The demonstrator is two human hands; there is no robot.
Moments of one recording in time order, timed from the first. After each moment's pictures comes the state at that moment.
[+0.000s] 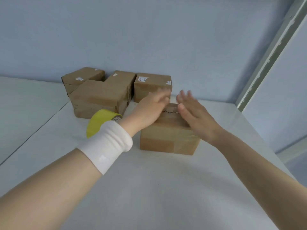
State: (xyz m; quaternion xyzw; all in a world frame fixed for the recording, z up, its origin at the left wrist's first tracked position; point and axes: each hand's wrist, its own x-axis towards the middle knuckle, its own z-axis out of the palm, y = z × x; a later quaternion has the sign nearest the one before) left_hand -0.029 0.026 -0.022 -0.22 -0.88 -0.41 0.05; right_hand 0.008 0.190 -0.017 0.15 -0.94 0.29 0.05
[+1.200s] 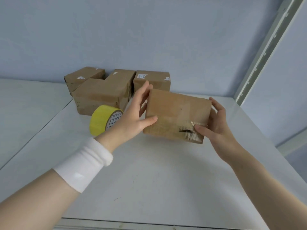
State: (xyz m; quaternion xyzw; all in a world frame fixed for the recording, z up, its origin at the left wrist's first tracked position) left_hand 0.009 -0.008 -0.056 -0.26 -0.74 -0.62 0.04; right_hand 0.048 0.235 -0.067 0.15 -0.73 0.66 0.07
